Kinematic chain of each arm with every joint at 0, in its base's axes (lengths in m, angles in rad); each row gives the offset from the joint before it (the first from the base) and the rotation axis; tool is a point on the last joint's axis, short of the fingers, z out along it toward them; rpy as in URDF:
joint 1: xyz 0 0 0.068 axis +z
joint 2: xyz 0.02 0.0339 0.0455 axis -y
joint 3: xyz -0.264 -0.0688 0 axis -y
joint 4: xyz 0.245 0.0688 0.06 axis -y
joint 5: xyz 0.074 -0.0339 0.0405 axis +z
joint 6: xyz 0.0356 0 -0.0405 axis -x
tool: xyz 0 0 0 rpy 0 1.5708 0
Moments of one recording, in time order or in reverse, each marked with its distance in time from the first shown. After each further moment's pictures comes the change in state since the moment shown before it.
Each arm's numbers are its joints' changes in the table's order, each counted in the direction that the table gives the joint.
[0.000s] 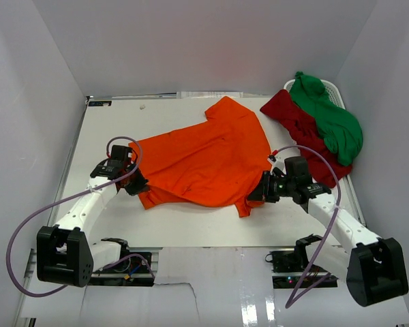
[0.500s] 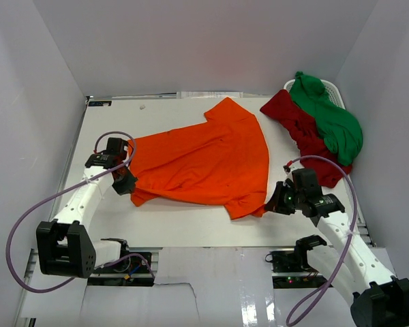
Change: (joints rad) left arm 0.024 -0.056 0.149 -0.279 0.222 0.024; right arm 0.001 0.264 -0.031 -0.349 -0.330 0.007
